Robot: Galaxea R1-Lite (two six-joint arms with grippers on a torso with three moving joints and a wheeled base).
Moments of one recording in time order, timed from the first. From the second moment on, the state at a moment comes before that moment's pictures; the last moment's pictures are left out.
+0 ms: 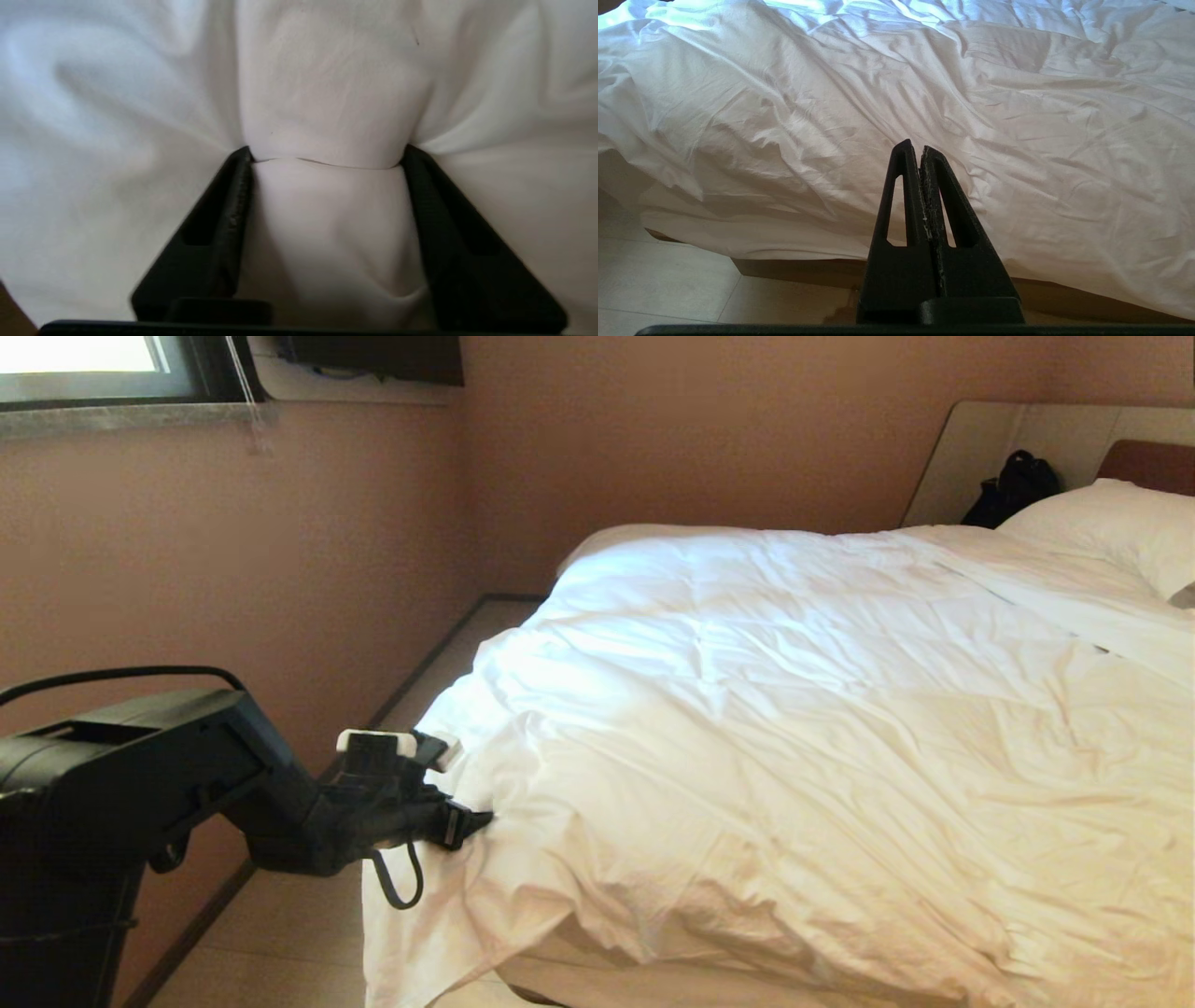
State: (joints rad) left arm -0.14 2.35 -1.02 -0.68 -0.30 0.22; right arm 0.00 0.00 0.00 0.00 0.01 -0.04
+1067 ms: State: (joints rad) left arm -0.11 2.16 -0.78 -0.68 -0.30 0.29; right arm 0.00 0.00 0.00 0.00 0.01 -0.04
